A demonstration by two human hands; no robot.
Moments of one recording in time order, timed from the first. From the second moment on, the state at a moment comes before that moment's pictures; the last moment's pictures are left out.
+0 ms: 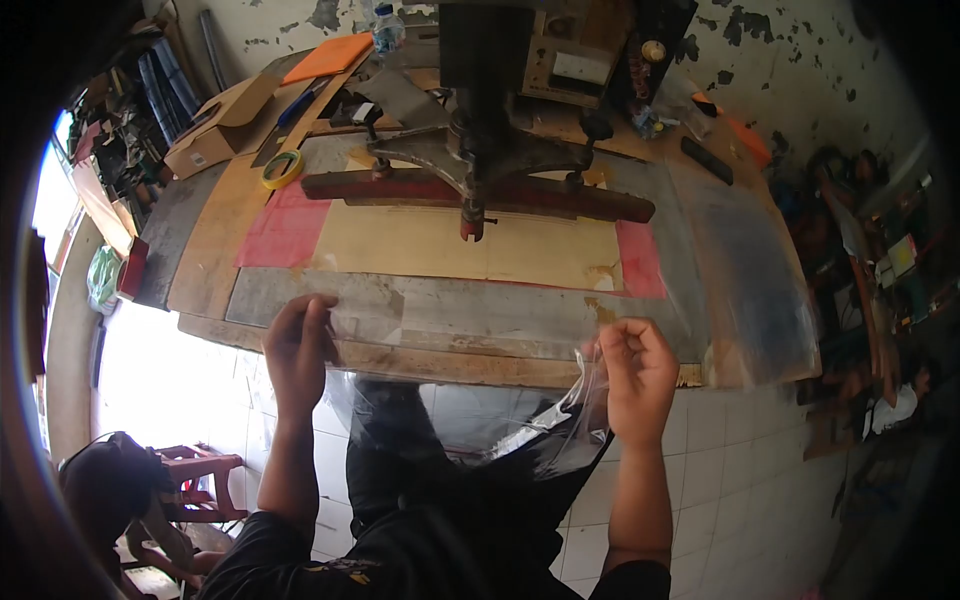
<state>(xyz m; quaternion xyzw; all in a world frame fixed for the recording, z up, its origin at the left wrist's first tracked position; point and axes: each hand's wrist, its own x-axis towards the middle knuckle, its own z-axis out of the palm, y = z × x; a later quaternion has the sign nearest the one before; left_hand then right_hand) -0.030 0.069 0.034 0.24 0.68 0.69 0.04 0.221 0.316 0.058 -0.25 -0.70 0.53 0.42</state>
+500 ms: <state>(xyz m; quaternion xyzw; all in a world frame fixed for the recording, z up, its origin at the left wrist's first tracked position) -0.103 0.121 0.030 0.31 0.80 0.51 0.07 0.153 0.405 0.030 -0.30 -0.75 0.49 0.32</state>
